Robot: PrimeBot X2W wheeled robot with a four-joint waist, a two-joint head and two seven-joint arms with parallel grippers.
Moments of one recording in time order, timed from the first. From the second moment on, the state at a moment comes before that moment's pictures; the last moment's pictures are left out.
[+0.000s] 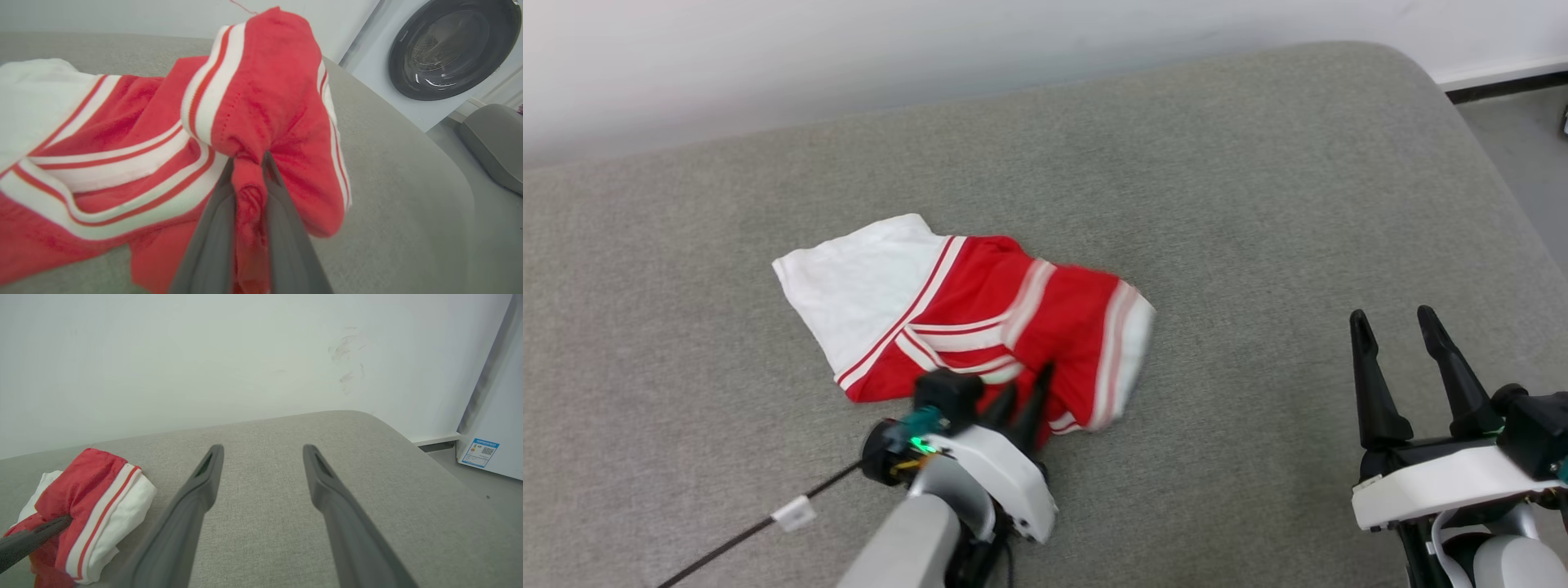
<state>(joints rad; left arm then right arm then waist) -0.37 0.05 -0.44 0.51 -0.44 -0.11 -0.16 -0.06 -0.05 -0.03 -0.04 0.19 0.13 -0.10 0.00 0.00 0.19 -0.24</state>
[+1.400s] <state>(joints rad) -0.10 0.25 -0.28 0.19 -0.43 0.12 -0.25 0.09 -0.05 -0.09 -0.14 0.13 0.13 0.04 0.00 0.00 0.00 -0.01</state>
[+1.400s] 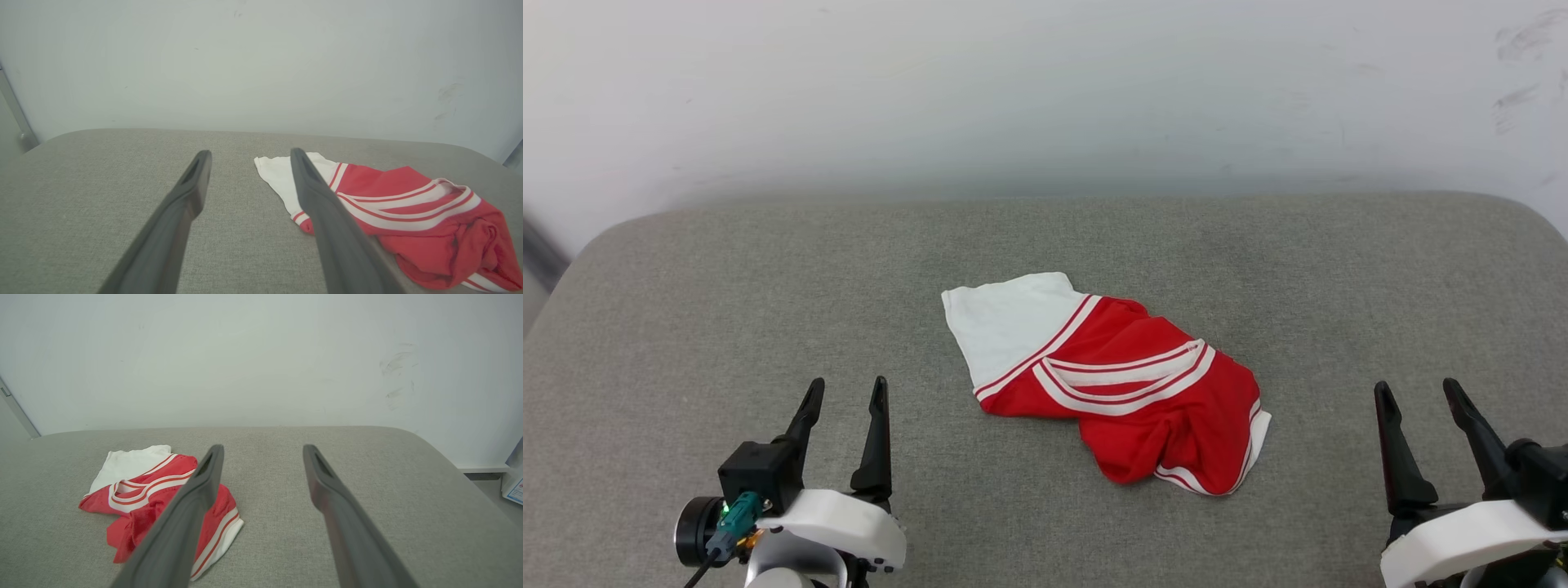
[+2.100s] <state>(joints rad) -0.12 0.27 -0.31 0.14 -0.41 0.15 -0.24 0.04 -0.06 -0.16 -0.13 0.10 0.13 0.21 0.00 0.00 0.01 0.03</state>
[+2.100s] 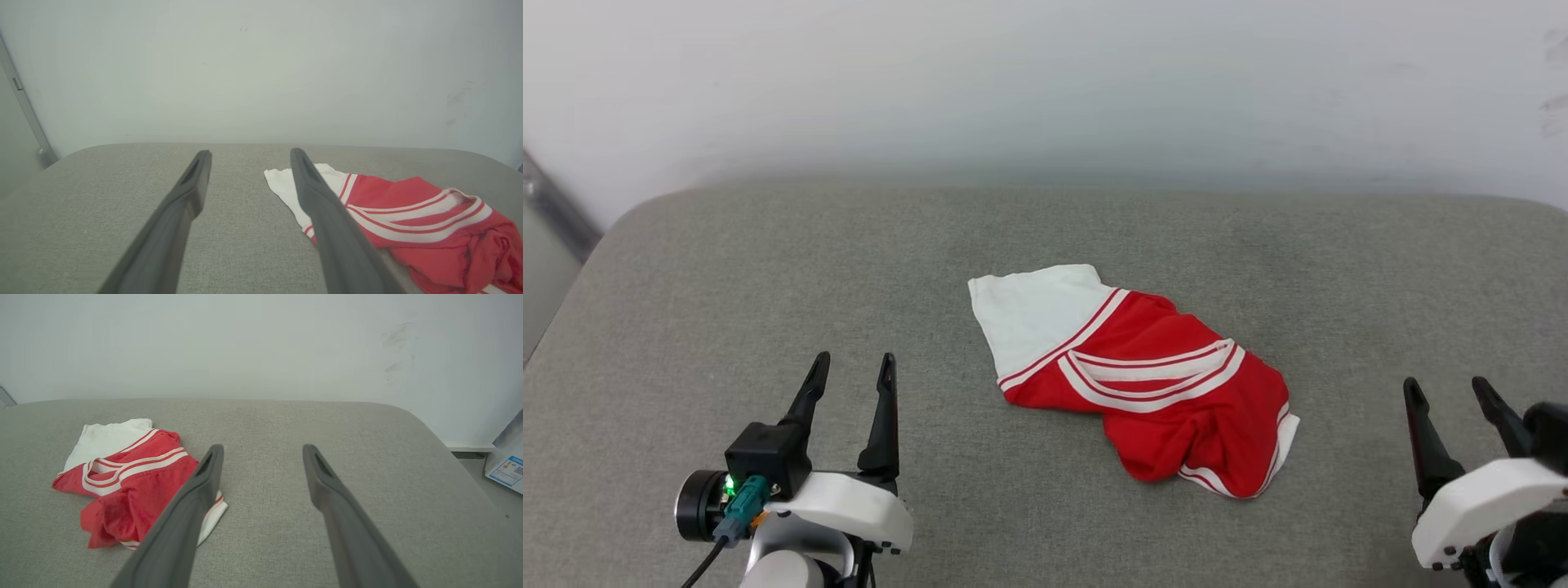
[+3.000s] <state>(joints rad) -0.22 0.21 -0.32 0.15 -0.38 0.12 -0.26 -0.23 -0.31 0.14 0.06 0.40 0.13 0.70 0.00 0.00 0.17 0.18</state>
